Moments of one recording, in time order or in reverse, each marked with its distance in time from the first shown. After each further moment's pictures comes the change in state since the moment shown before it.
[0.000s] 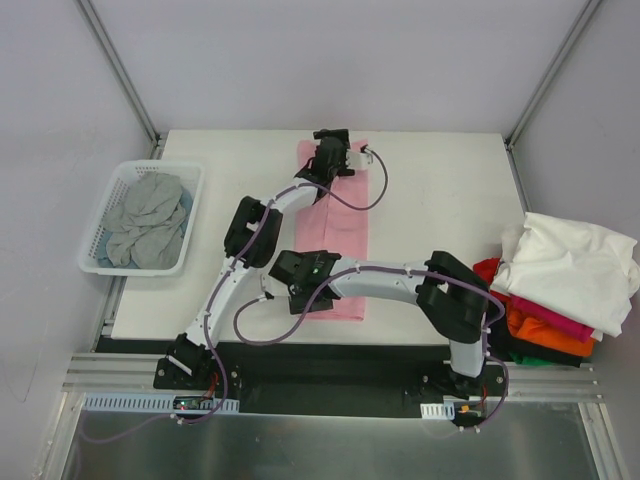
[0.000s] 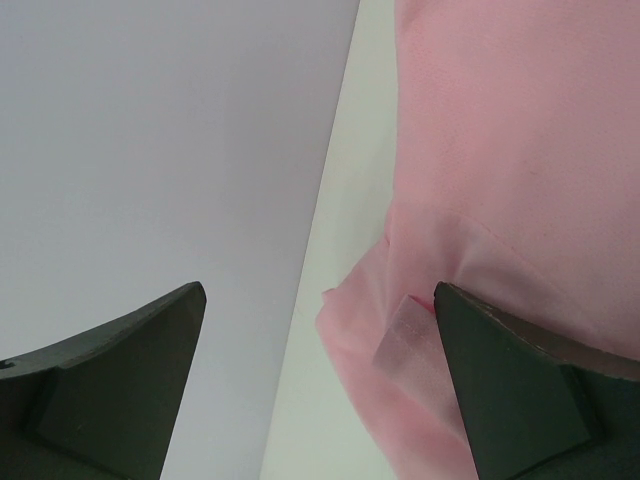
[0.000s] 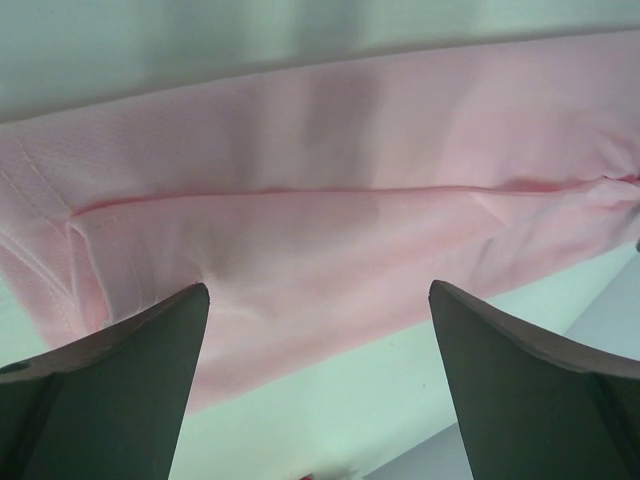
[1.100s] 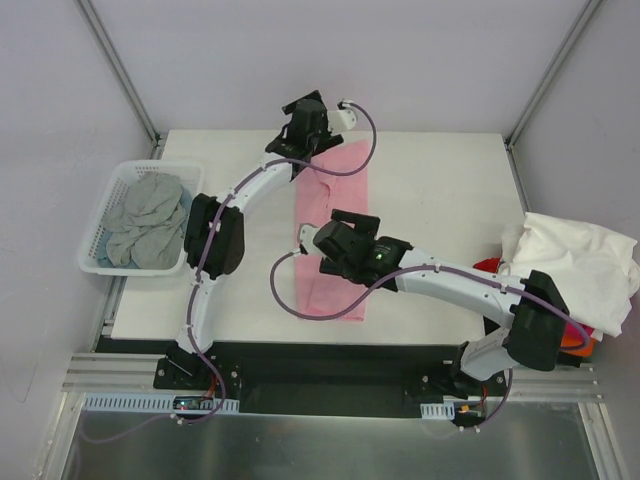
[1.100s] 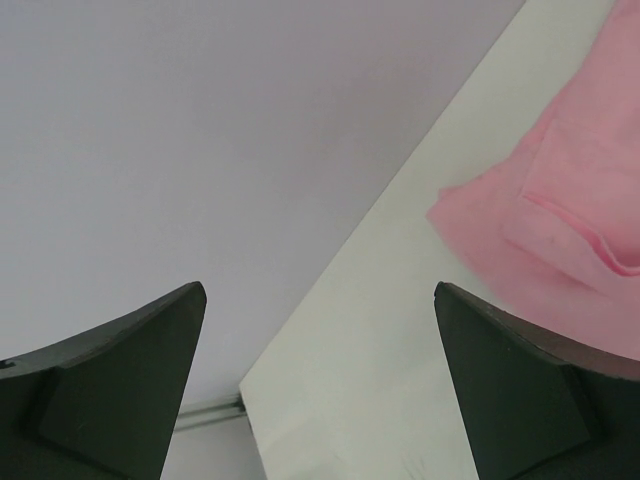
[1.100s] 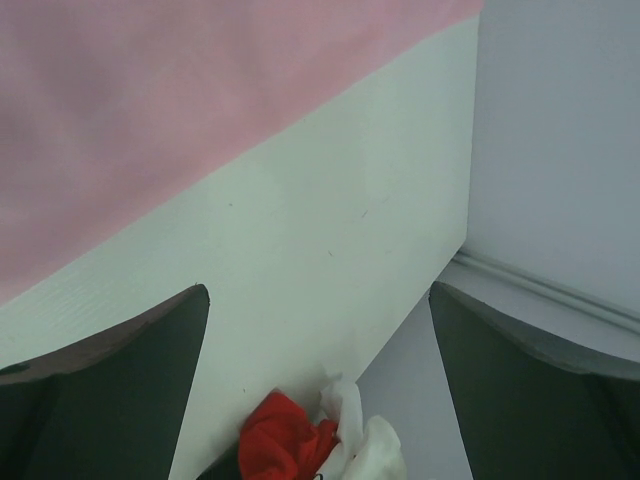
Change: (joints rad) left arm 0.033 -0.511 -0.293 -0.245 -0.068 -0.273; right arm -0.094 -0.422 -0.139 0.027 0.296 0.030
